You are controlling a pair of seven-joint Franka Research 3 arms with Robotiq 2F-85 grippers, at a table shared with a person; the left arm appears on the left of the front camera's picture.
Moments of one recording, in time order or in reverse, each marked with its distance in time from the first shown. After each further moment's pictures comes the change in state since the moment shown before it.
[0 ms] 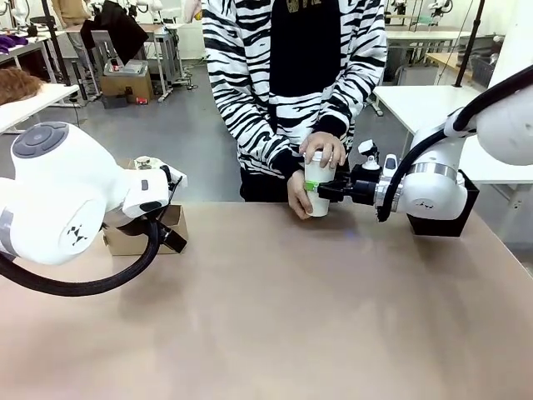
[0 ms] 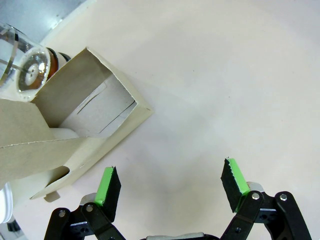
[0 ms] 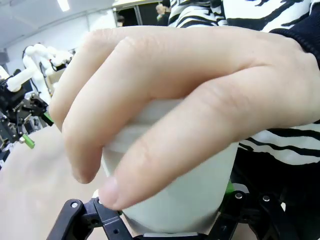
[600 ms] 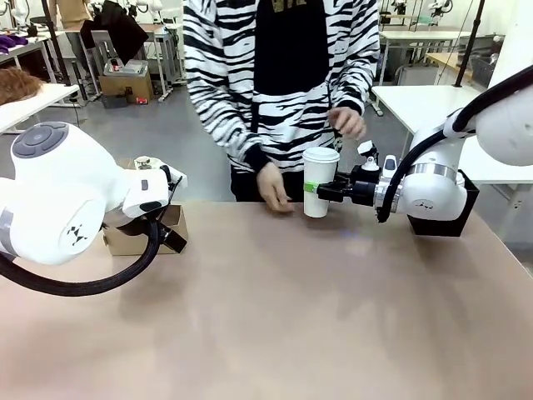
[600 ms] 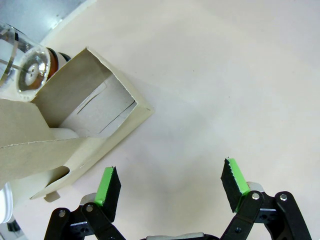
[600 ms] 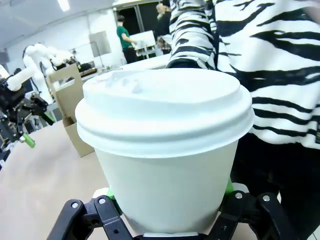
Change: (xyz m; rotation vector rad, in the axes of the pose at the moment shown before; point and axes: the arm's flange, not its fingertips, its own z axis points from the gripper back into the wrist) left arm 0.000 0.000 0.000 0.000 0.000 0.000; right arm -0.002 0.001 0.000 0.002 0.002 -0.002
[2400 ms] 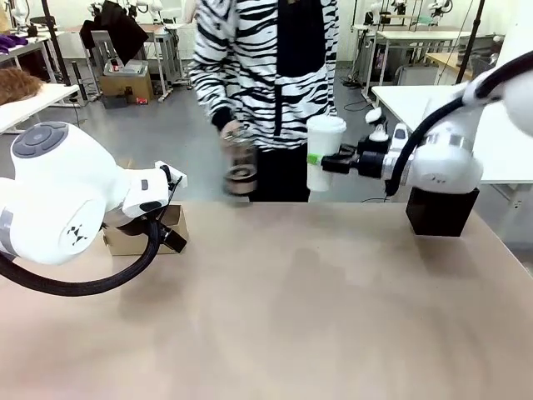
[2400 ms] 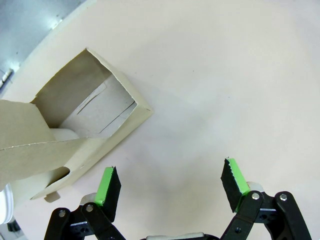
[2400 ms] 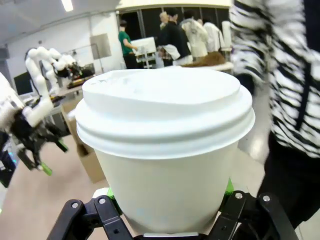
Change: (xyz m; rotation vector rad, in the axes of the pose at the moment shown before) left arm 0.000 0.000 0.000 0.000 0.000 0.000; right arm 0.107 0.034 0.015 -0.002 -0.025 0.069
